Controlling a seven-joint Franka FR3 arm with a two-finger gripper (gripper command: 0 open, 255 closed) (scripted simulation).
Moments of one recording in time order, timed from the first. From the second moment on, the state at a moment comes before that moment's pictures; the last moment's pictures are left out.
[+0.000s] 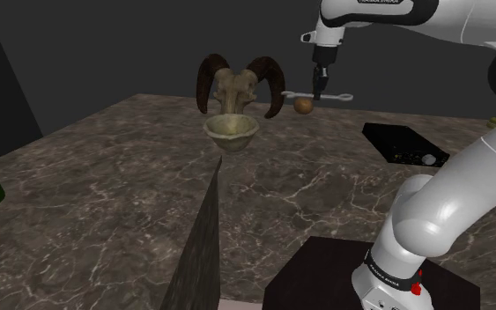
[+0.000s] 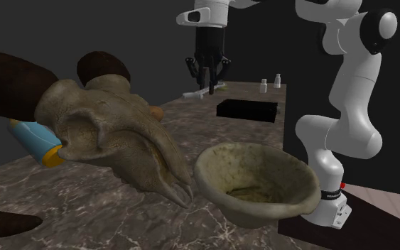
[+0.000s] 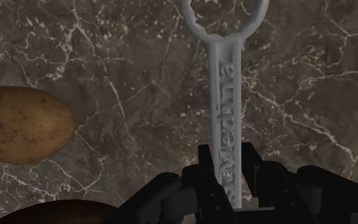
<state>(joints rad) 0.10 -0.38 -0.37 -1.86 -0.18 1.54 -0.91</state>
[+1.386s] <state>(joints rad) 0.23 -0.21 -0.15 -1.64 -0.08 1.45 -0.59</state>
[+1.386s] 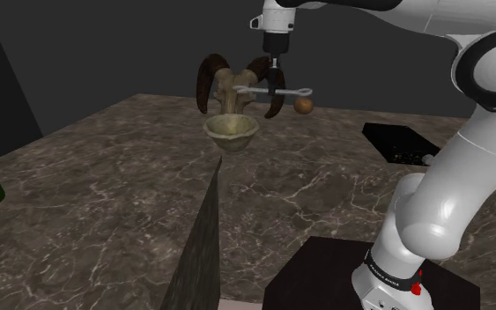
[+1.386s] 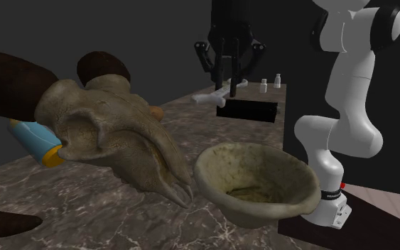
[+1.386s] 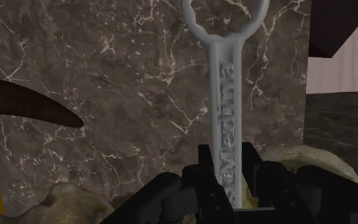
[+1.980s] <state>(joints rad) 0.31 -0.02 -0.05 -1.42 -0.05 1.41 -0.41</state>
